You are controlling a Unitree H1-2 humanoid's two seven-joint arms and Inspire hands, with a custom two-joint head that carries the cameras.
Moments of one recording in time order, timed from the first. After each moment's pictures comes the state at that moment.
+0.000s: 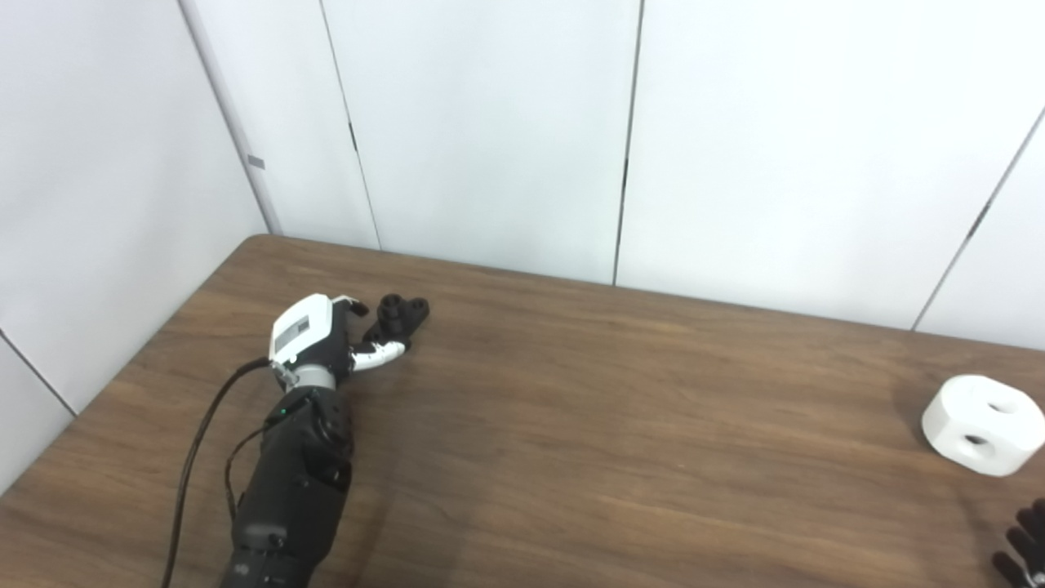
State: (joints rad) left arm -0.33 0.31 0.18 0.16 0.91 0.47 -0.10; right arm 0.18 -0.30 -0.21 -0.18 0.29 -0.02 0.27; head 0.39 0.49
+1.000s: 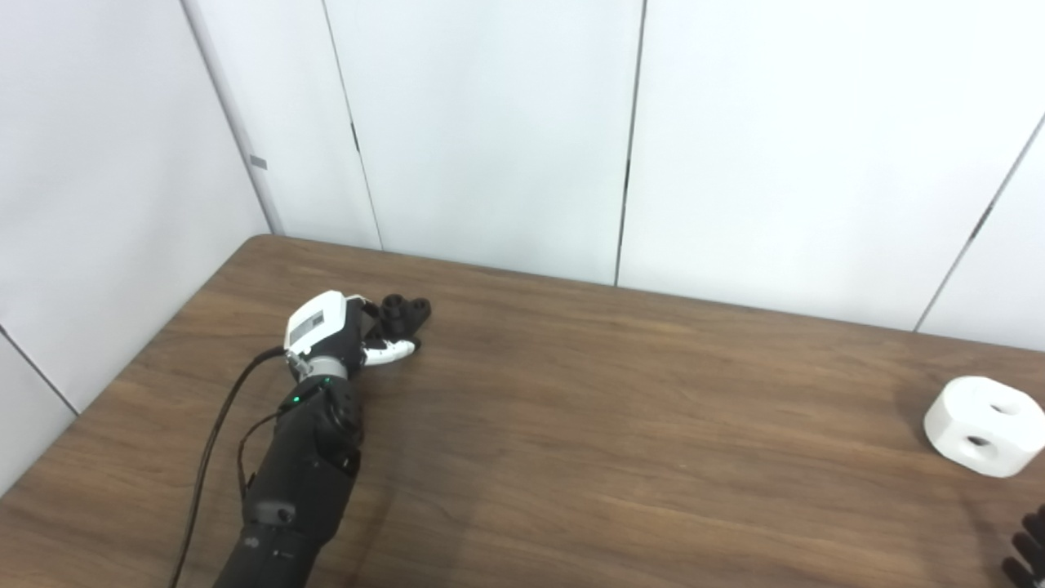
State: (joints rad) left arm -0.38 0.33 0.12 0.26 0.86 0.47 -0.08; right arm 0.20 -0.30 -0.22 -0.20 0.29 -0.02 0.27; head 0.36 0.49
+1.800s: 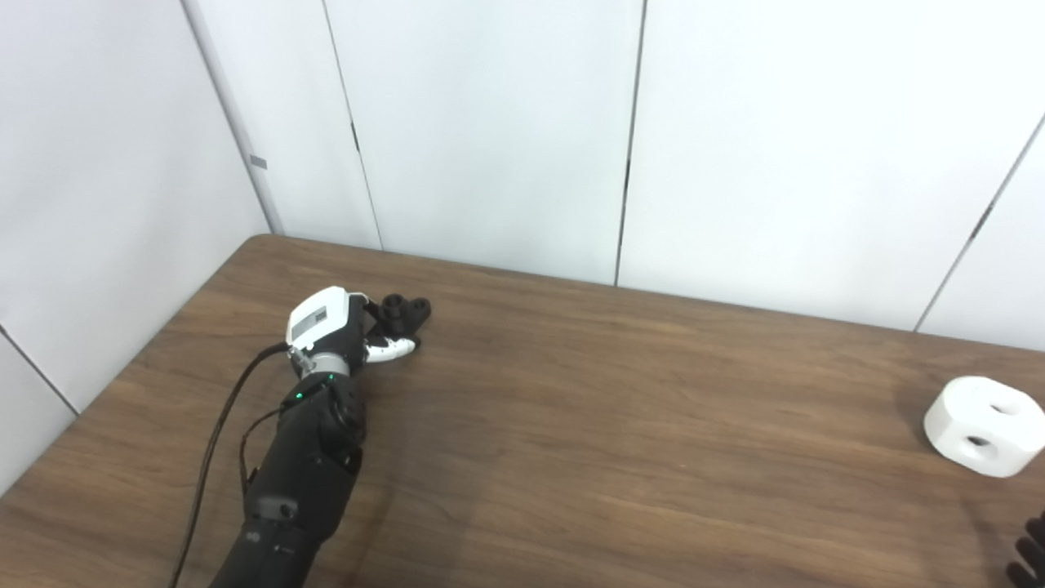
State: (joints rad) left arm -0.39 0.34 0.10 0.27 0.87 0.47 -0.06; right arm 0.21 -0.30 -0.22 -0.20 0.28 -0.02 0.26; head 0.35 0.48
